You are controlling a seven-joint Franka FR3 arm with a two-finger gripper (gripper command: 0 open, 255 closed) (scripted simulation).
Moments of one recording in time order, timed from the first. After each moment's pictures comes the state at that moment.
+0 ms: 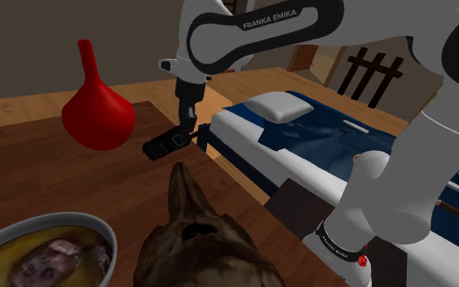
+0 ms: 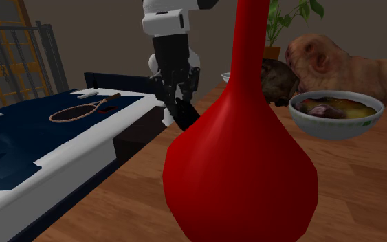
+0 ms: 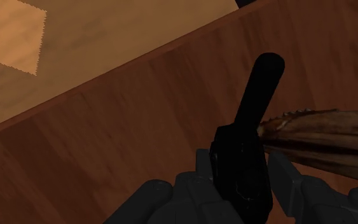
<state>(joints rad) 0.37 -0.05 -0.05 -2.09 0.12 2.06 -0.74</state>
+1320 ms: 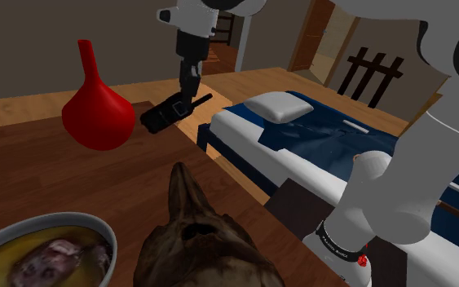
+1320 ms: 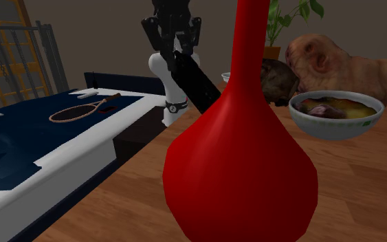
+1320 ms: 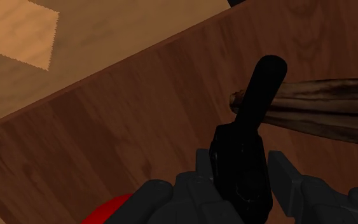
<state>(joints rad) 0.37 -0.09 -0.05 -1.87 0.11 1.80 -0.71</state>
